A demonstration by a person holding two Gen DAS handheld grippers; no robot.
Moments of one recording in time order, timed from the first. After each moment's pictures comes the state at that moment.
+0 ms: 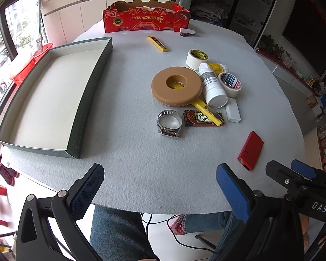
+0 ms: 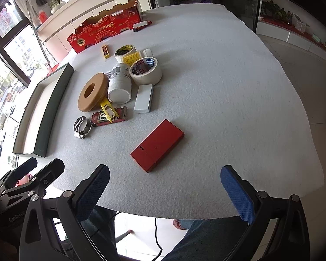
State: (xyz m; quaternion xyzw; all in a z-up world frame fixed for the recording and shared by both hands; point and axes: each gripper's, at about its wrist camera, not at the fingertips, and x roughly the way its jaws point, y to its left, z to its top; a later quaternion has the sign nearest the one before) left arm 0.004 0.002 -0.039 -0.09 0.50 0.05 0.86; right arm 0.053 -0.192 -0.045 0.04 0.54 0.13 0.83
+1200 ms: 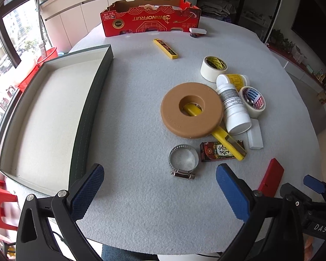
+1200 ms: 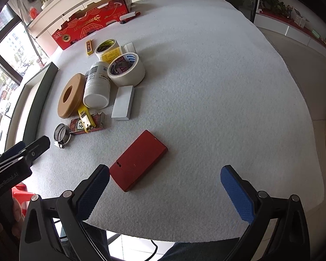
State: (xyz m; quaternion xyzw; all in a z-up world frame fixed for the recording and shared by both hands) left arm 0.067 0.013 -0.042 -0.06 0.51 0.07 0.85; right arm 0.089 -0.203 -0.062 0.04 0.56 0.11 0.82
